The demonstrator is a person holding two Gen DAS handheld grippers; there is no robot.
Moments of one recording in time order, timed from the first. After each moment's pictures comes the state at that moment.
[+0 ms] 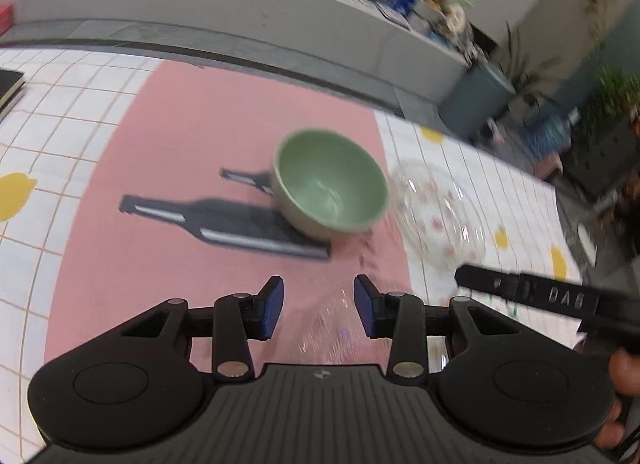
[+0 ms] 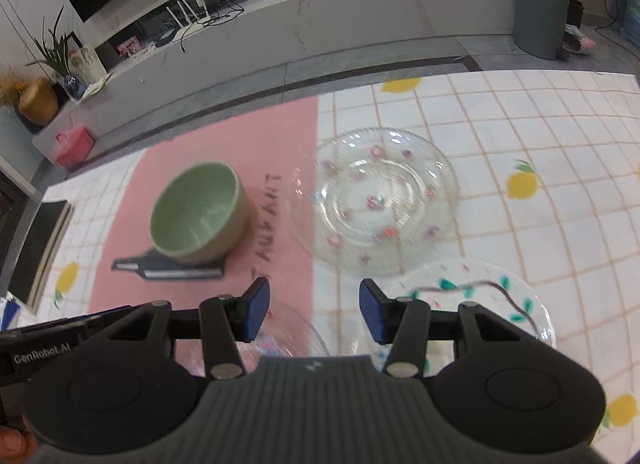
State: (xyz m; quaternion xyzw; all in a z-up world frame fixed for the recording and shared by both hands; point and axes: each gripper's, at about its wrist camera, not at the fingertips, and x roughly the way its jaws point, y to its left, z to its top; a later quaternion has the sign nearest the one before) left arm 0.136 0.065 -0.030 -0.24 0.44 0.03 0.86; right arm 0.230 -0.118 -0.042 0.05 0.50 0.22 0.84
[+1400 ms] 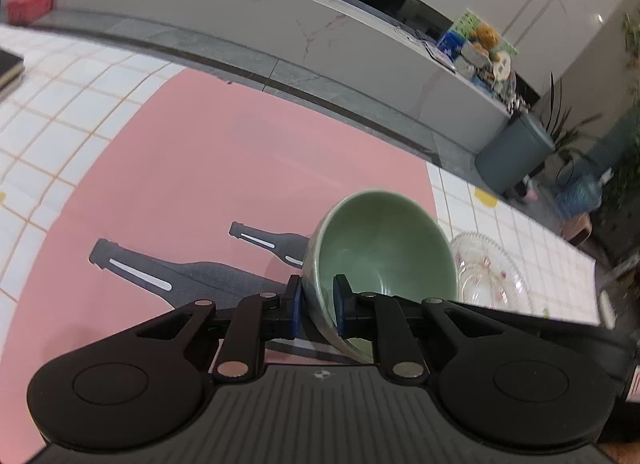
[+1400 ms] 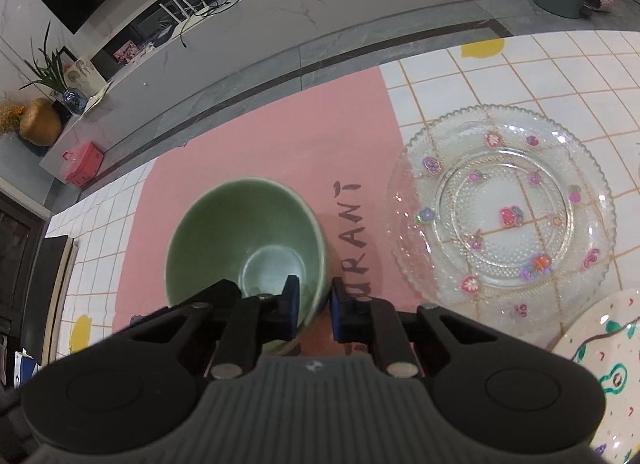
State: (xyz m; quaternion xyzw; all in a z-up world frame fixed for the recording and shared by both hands) left arm 0.184 0.078 -0.071 -0.26 0.40 0.09 0.87; right arm 0.276 -0.033 -0.089 0.10 0.53 0.23 0.81
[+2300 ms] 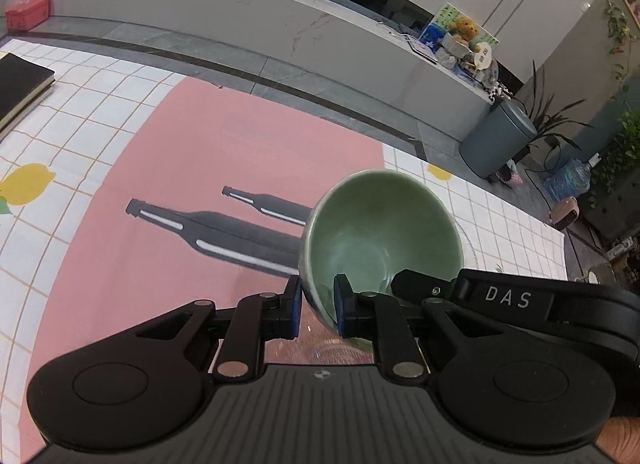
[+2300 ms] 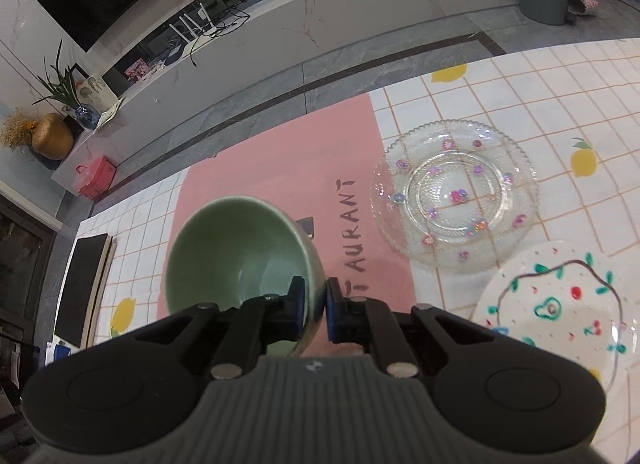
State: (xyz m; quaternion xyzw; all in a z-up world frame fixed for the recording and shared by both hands) left arm 0.132 0.049 -0.016 -0.26 0.41 0.08 0.87; right arm 0.217 -0.079 -0.023 0.11 0.51 0.23 0.82
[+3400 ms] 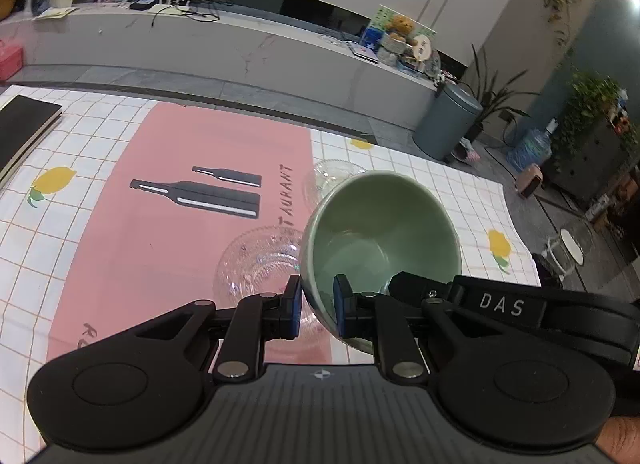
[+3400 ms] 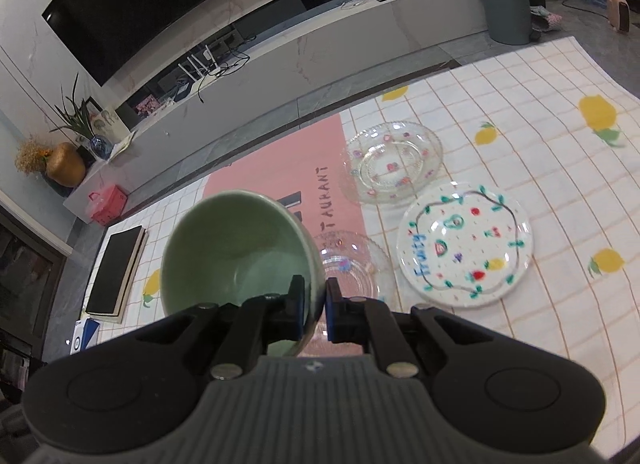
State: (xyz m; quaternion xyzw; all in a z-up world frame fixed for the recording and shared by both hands) left arm 0.028 -0.020 0.036 -0.19 0.39 0.03 0.90; right arm 0.084 -0.177 0.029 0.15 0.46 0.22 0.85
